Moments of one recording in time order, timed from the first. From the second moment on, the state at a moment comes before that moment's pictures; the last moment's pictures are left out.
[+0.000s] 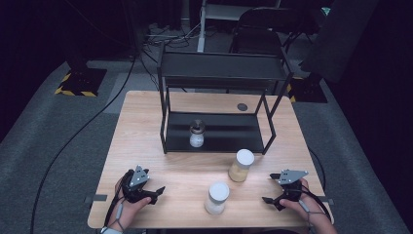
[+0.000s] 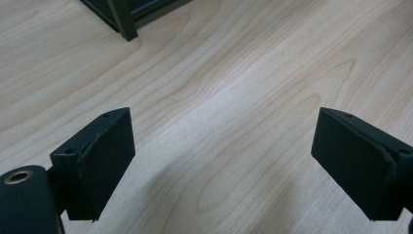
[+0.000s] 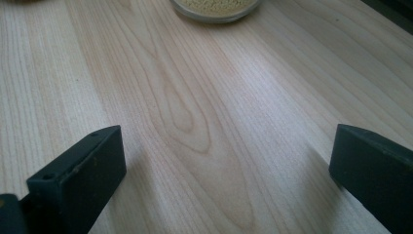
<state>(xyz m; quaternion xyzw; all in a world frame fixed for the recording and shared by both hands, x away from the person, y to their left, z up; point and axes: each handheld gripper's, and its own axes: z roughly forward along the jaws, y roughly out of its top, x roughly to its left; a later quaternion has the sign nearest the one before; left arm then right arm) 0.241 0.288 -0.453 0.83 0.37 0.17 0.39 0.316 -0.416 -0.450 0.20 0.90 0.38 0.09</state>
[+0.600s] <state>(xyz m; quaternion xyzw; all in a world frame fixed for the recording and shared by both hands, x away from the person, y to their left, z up) 0.252 0.280 -0.448 0.84 0.38 0.15 0.34 0.316 -0.416 -0.450 0.20 0.90 0.38 0.09</state>
